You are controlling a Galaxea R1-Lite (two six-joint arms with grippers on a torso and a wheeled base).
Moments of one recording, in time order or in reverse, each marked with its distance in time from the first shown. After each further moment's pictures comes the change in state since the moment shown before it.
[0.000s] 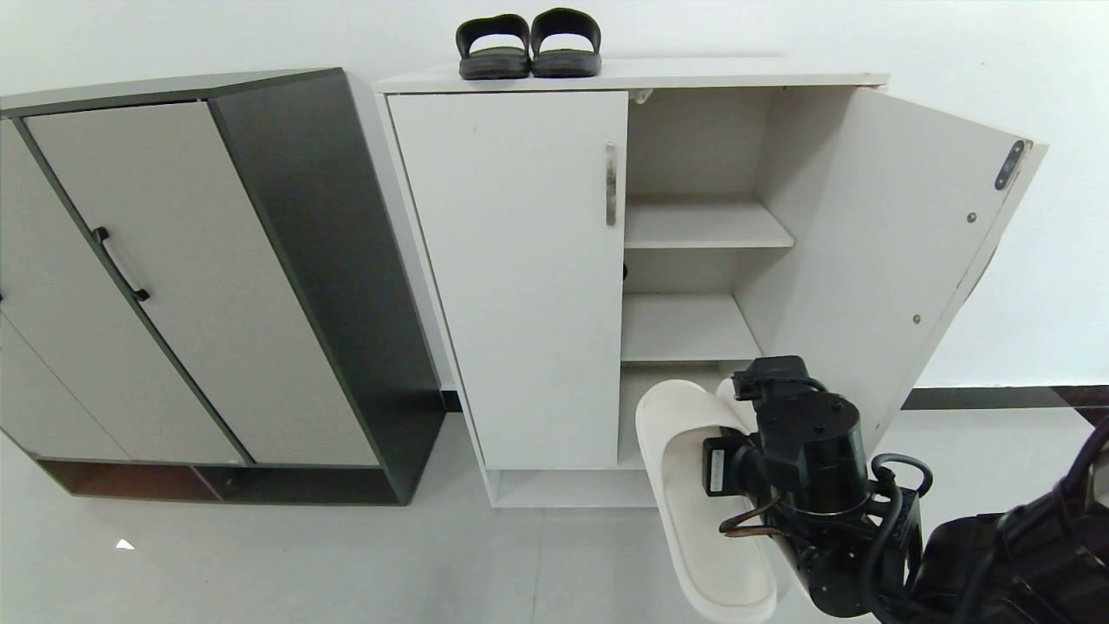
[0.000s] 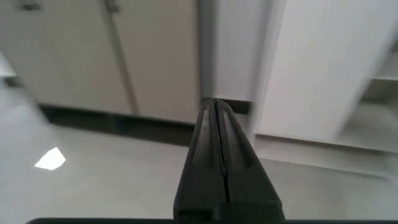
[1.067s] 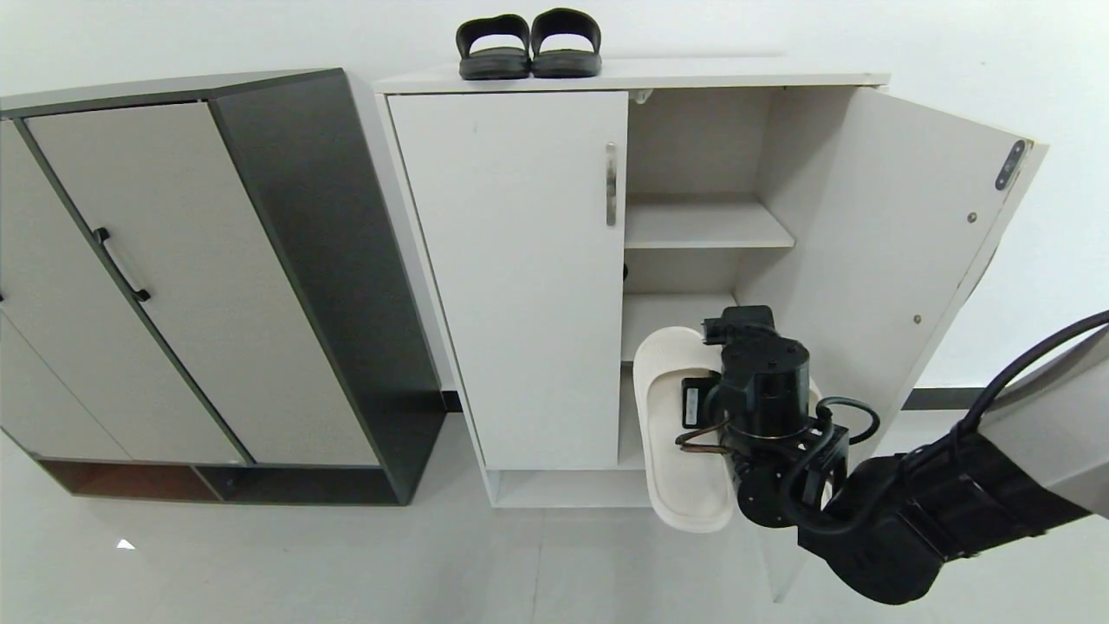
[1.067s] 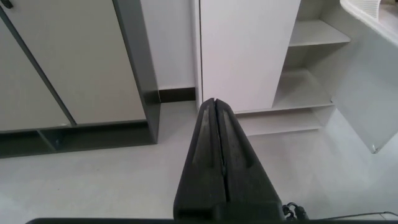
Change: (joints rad) left arm -0.006 -0.053 0.025 0.037 -0.237 -0.004; right arm -0.060 0.132 -0.249 -0.039 -0.094 -0.130
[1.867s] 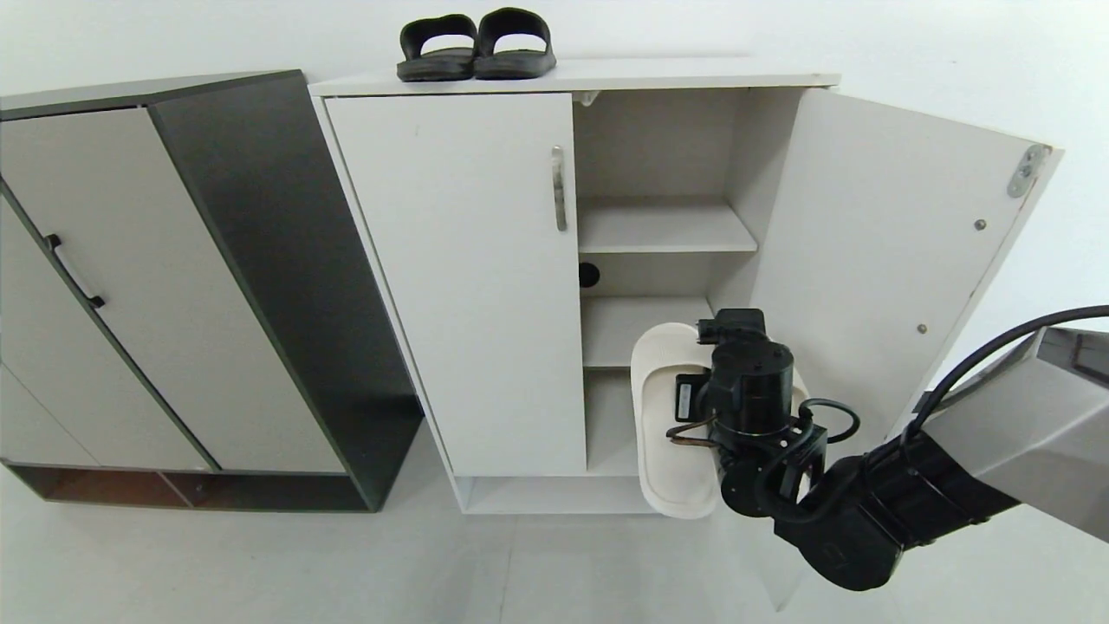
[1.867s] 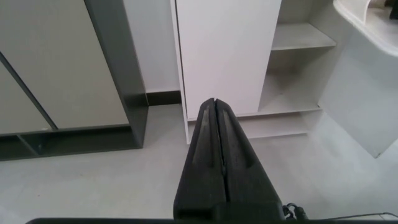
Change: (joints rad) left arm 0.000 0.000 0.000 0.000 0.001 -0.003; right arm -0.020 0.070 -0.039 -0.073 0.001 -0.004
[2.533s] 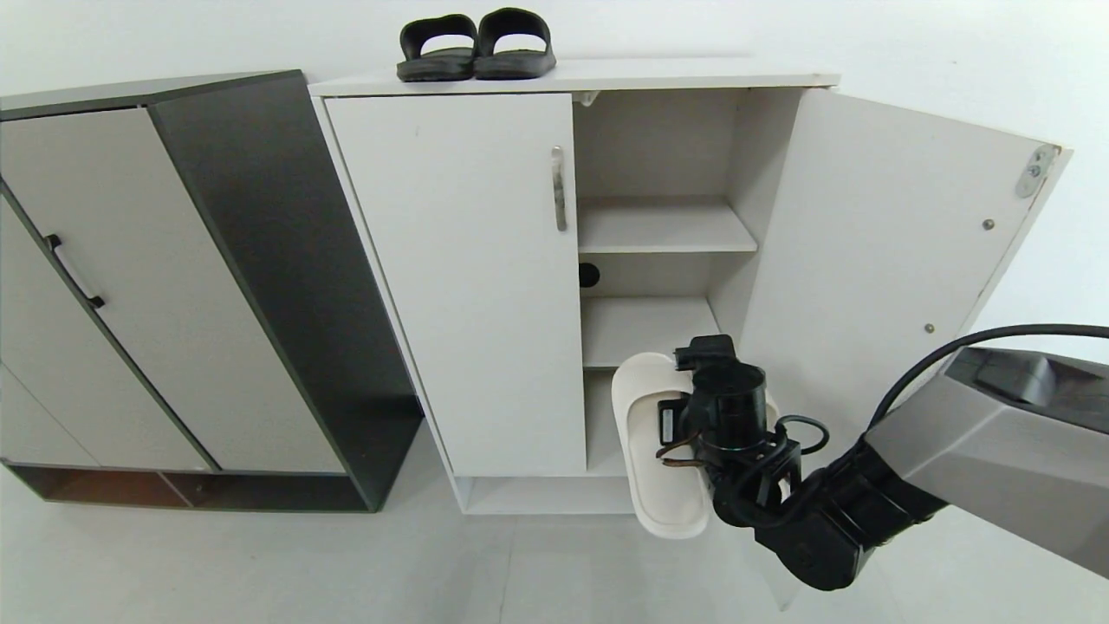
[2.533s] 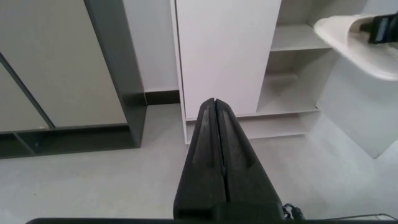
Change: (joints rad) left arm 0.000 0.001 0.000 0.000 0.000 -0.014; right arm -0.025 0.106 -0.027 -0.002 0.140 0.005
